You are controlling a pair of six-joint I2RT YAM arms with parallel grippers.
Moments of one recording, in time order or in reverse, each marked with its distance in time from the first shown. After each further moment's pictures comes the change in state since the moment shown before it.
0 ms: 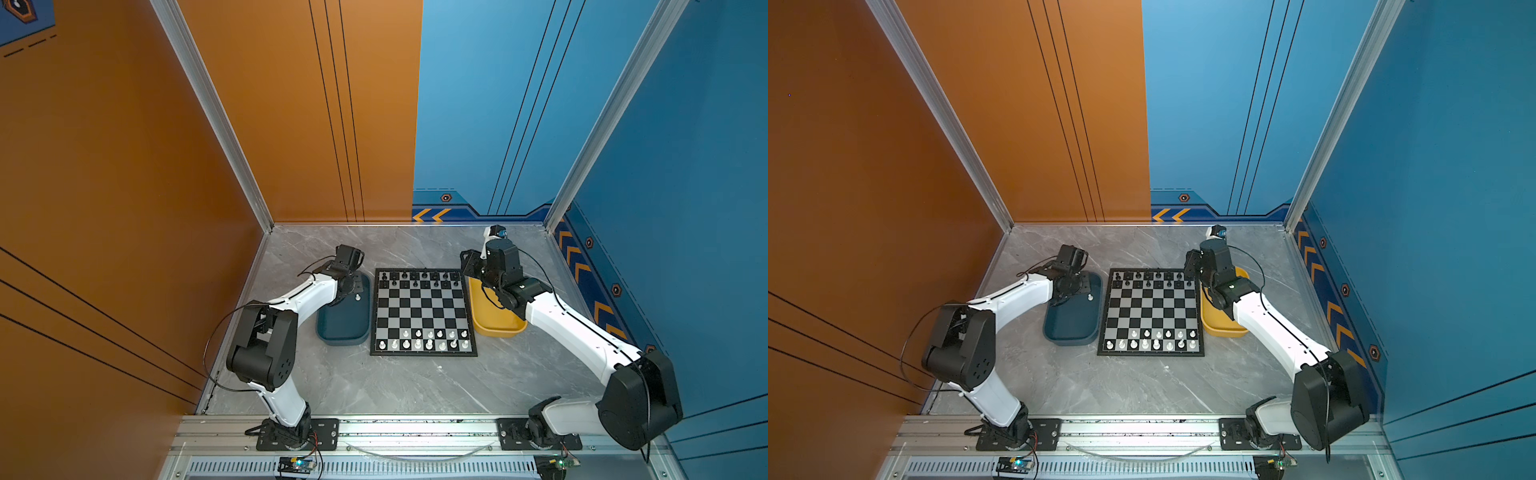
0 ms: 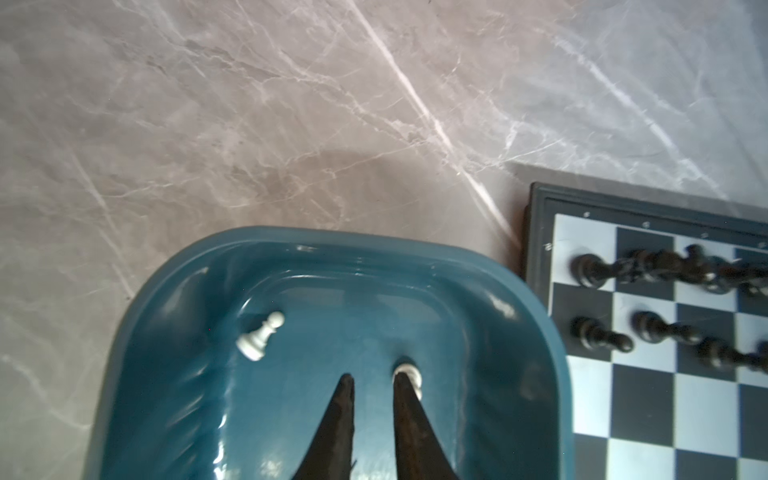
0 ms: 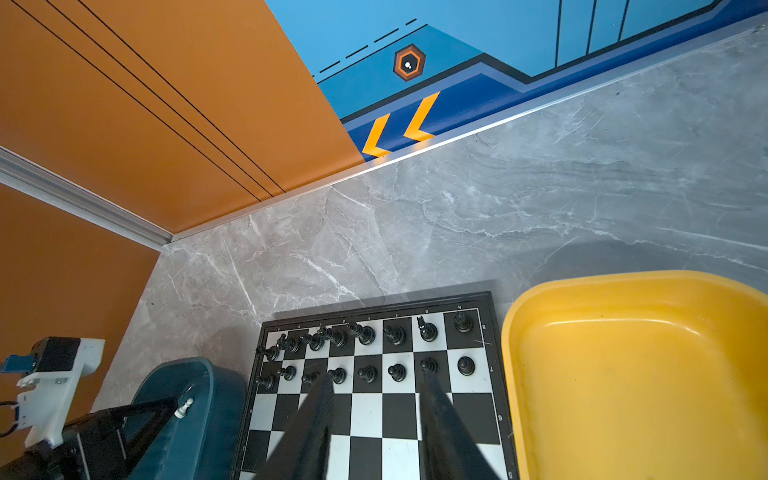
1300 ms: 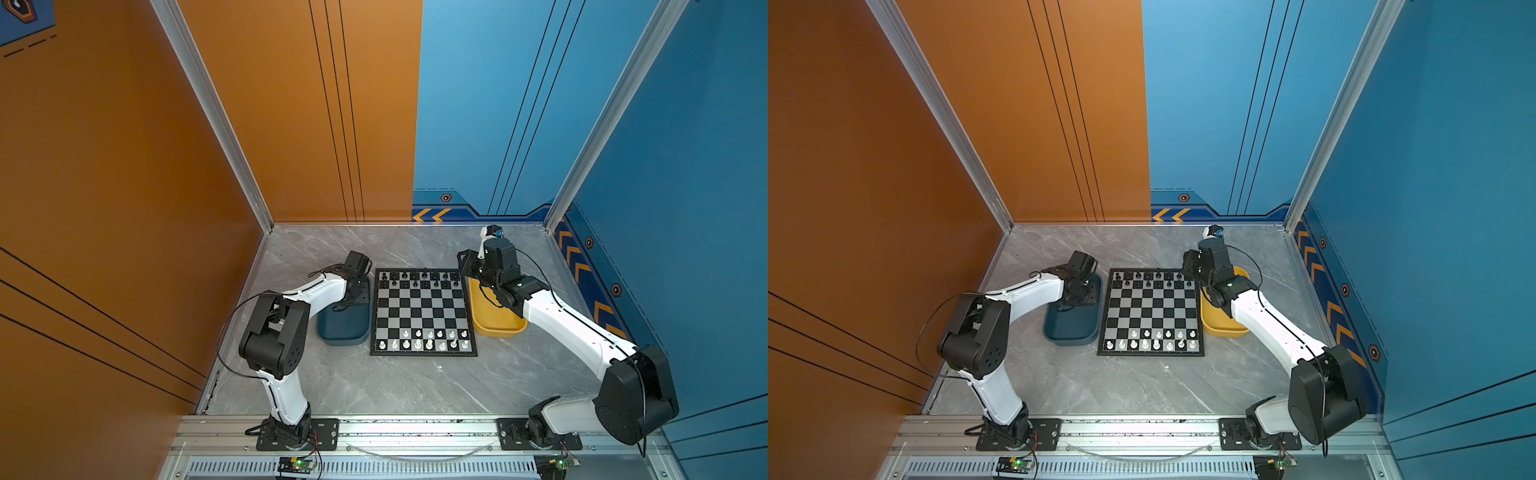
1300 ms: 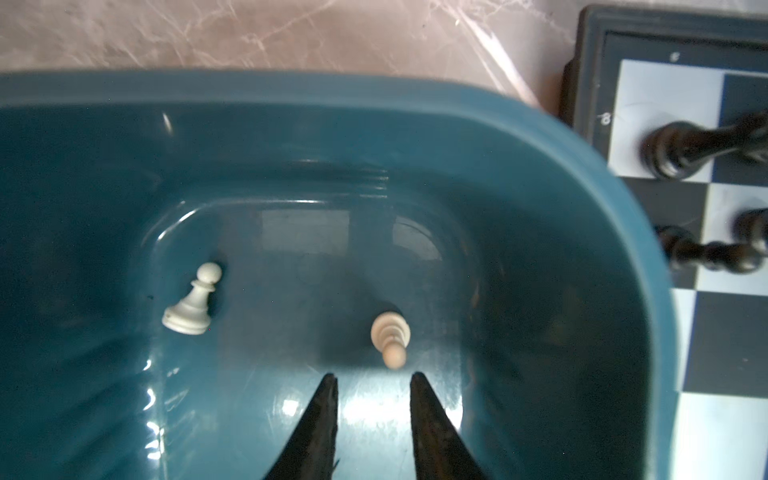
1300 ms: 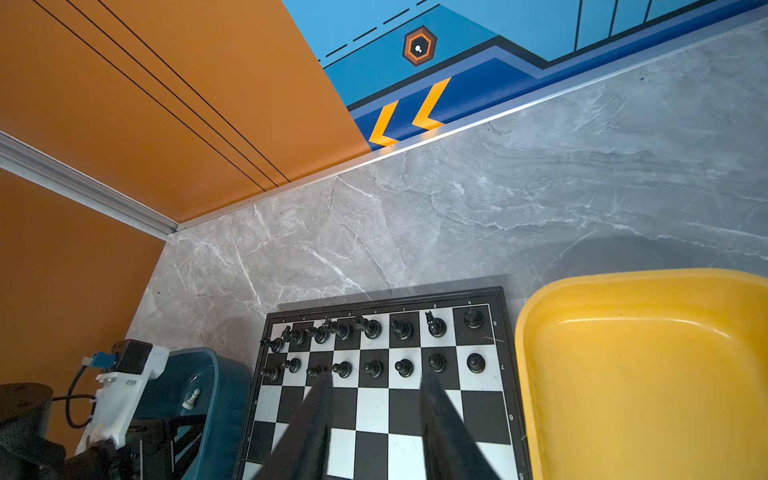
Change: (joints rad) left arm -0.041 0.104 0.031 -0.088 0.066 0.020; right arm 0.000 0.019 0.007 0.000 -0.029 0.000
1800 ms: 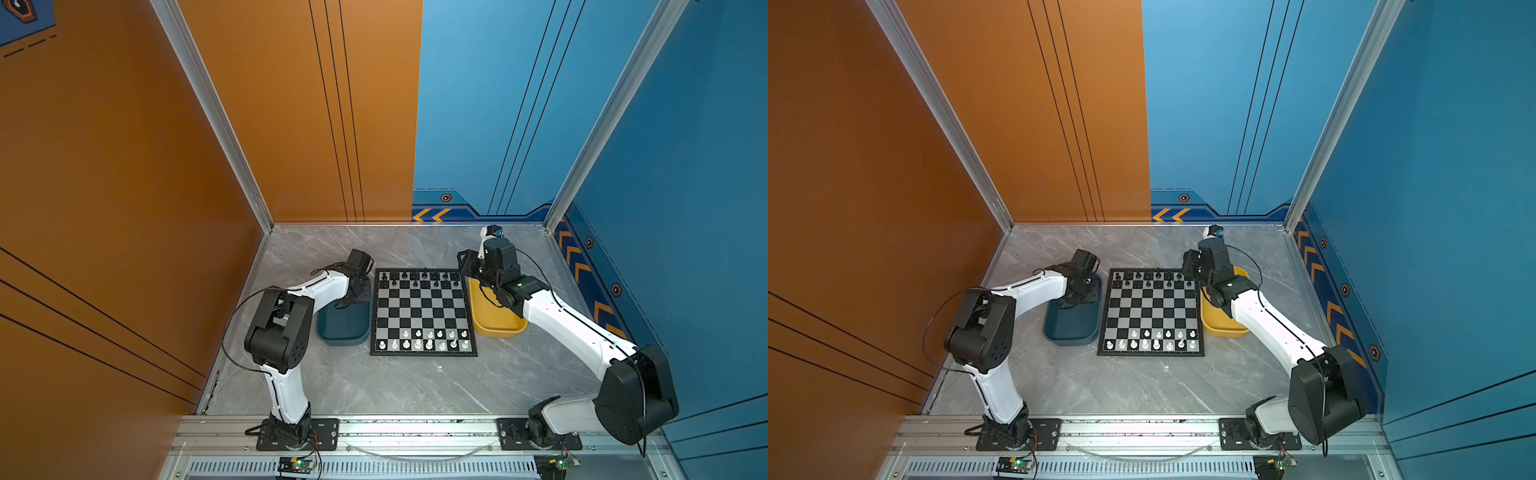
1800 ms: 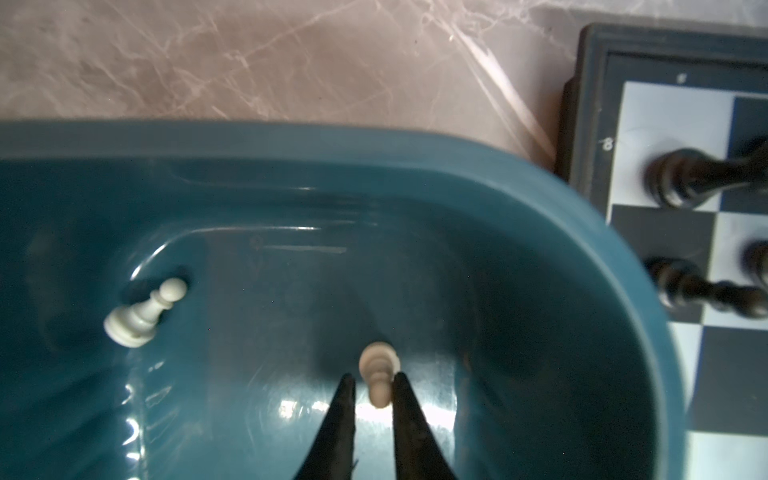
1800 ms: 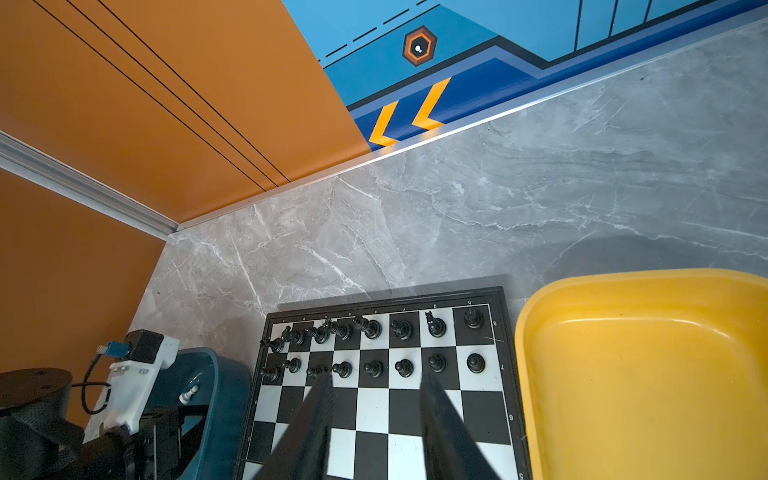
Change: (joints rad) left arm 0.000 0.045 0.034 0.002 0.000 0.000; right arm 0.000 0.000 0.000 0.000 0.000 0.000
